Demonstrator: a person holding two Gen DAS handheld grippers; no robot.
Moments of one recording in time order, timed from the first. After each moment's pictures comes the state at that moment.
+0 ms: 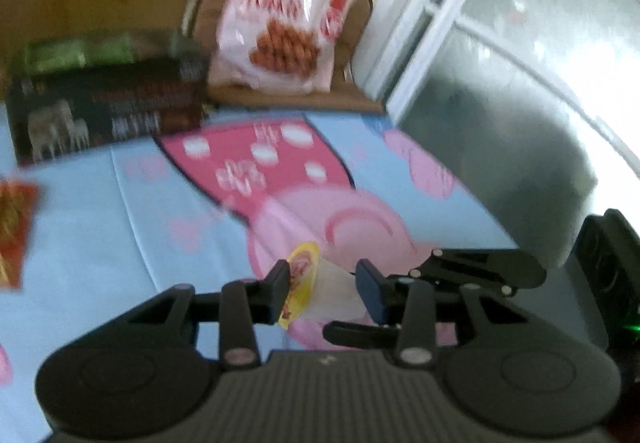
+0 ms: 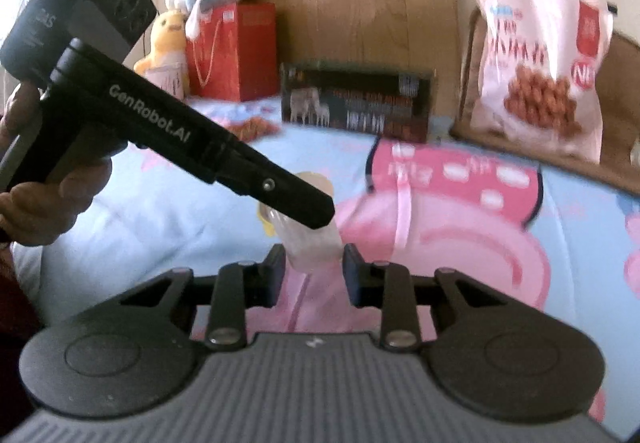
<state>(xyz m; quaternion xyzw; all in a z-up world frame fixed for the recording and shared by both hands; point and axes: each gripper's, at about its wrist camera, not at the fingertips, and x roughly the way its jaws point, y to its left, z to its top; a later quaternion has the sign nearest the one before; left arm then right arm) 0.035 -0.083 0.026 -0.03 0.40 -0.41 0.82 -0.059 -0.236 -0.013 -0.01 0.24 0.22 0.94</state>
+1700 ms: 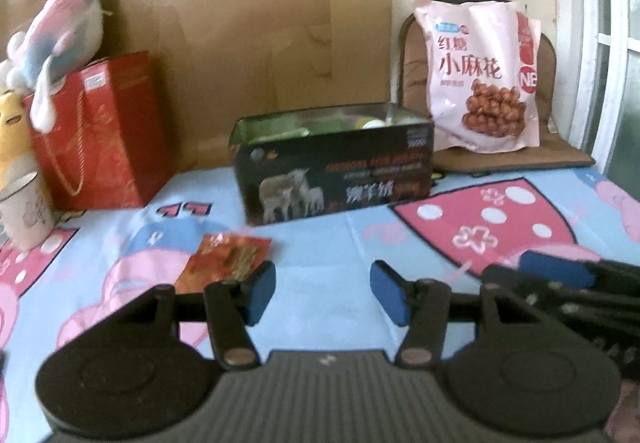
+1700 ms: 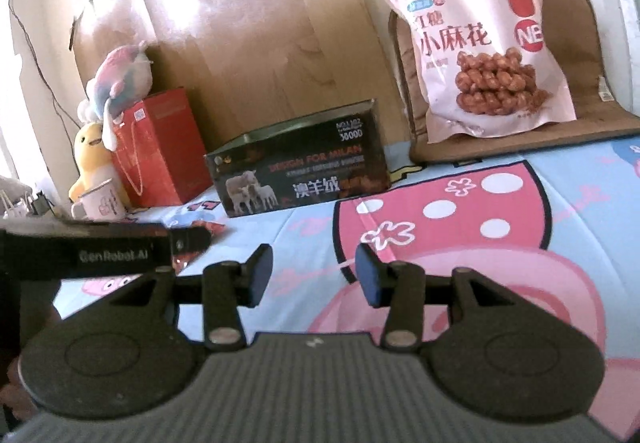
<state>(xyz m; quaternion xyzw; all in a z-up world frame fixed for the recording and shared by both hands) 0.035 -0.056 0.025 0.08 0.30 -0.10 0.94 -0.013 -0.235 -0.022 0.17 0.21 0.12 0.96</state>
